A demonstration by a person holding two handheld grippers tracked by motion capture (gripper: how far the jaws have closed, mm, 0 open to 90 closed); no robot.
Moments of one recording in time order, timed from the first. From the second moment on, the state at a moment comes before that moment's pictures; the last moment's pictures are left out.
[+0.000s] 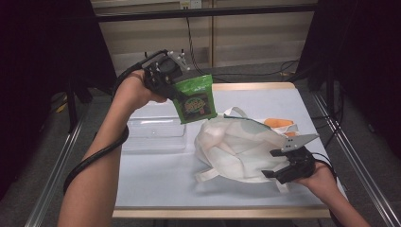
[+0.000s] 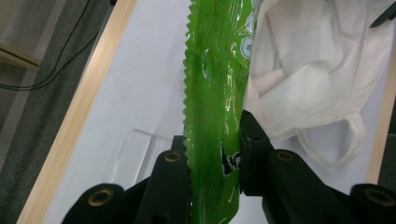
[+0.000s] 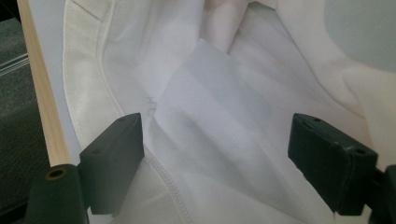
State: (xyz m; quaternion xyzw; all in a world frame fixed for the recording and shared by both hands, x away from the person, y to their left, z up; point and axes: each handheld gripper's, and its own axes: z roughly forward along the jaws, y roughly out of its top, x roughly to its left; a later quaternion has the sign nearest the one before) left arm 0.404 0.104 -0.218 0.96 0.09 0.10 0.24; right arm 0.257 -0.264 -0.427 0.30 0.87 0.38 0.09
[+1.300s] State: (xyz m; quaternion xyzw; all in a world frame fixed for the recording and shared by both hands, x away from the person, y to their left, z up) left arm 0.422 0.156 -0.253 0.97 0.12 0.10 0.20; right arm 0.256 -0.264 -0.426 0.30 0.87 0.38 0.09
